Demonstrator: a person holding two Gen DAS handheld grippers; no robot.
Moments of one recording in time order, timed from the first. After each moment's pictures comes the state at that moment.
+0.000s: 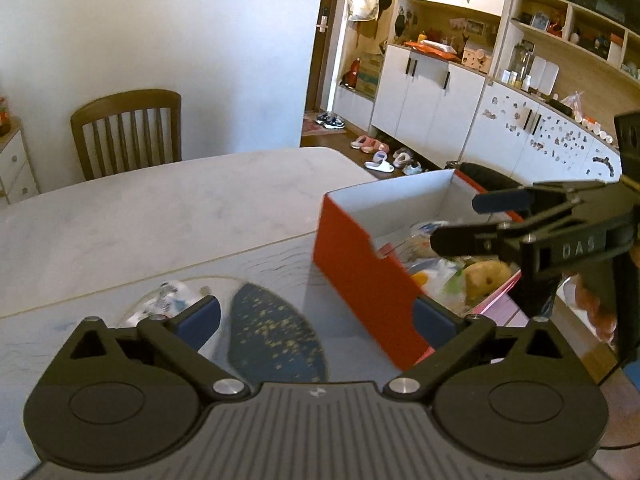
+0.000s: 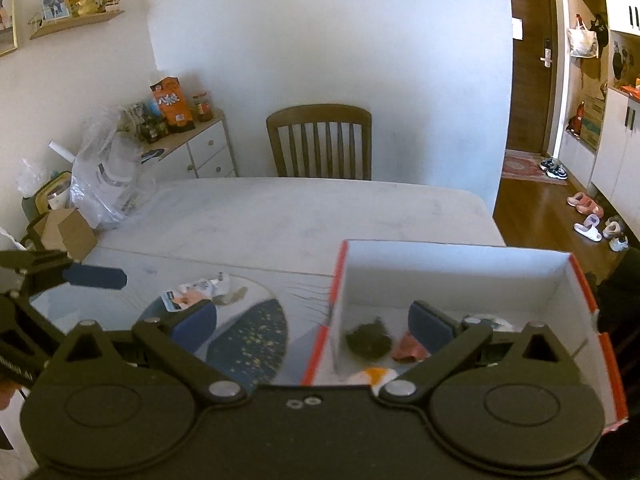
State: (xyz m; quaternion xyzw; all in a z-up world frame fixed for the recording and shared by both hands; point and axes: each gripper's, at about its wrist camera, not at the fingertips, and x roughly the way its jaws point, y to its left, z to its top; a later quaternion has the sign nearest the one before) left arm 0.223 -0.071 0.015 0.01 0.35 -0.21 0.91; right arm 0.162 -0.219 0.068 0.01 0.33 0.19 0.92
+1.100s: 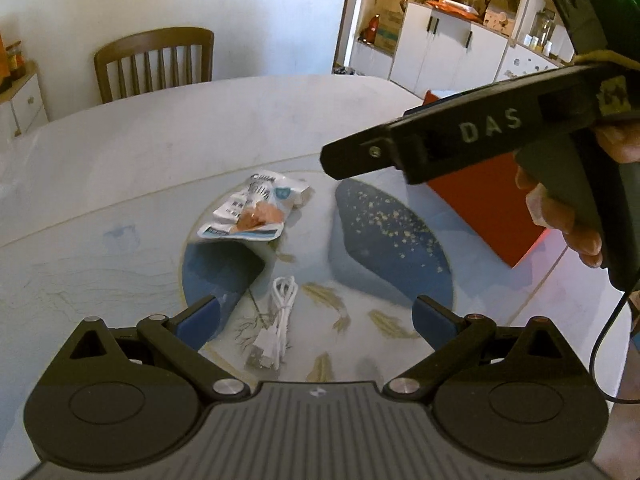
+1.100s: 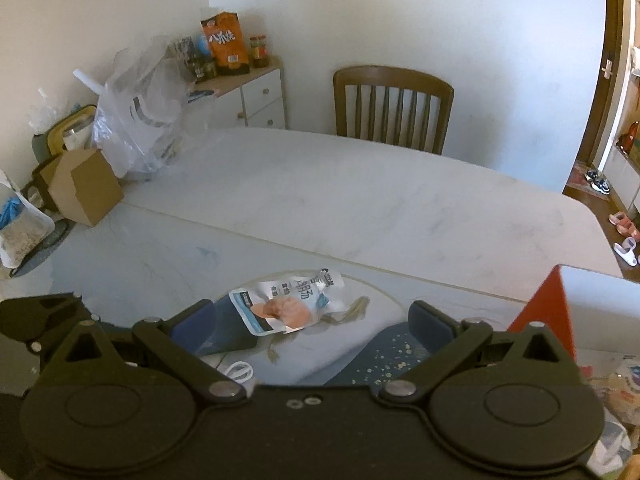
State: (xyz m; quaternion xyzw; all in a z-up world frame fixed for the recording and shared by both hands) left arm 0.229 0.039 -0.075 0.02 0.41 -0.20 0.89; right arm 0.215 -0.042 0.015 -0.06 0.37 0.24 0.90
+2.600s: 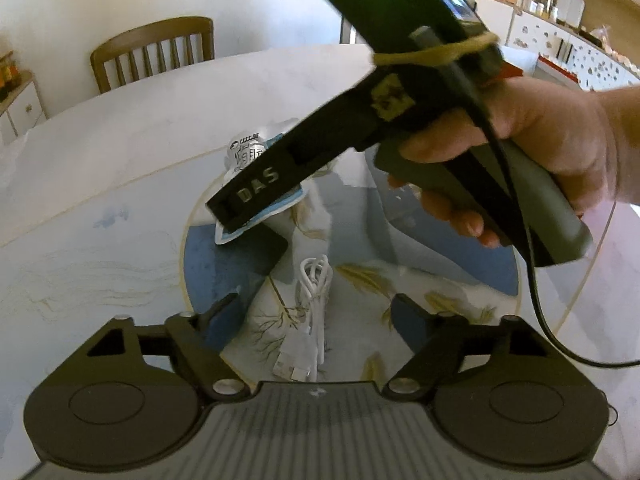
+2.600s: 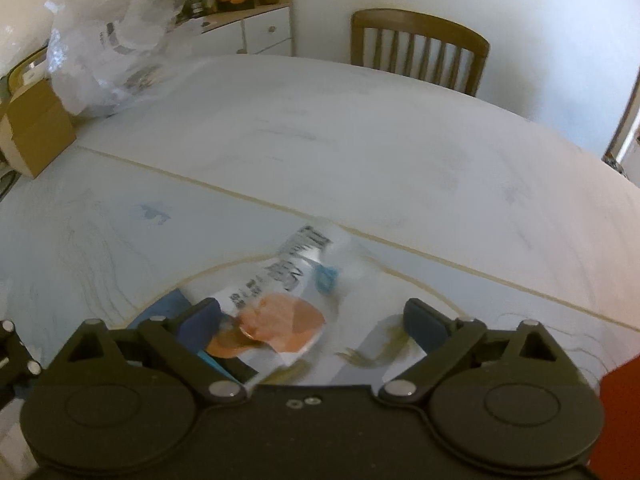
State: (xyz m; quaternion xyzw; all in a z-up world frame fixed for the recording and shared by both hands) left arm 0.251 0.029 -0.133 0.07 0.41 -0.19 0.89; right arm 0.291 0.016 -0.082 -0.11 0.42 0.25 0.87
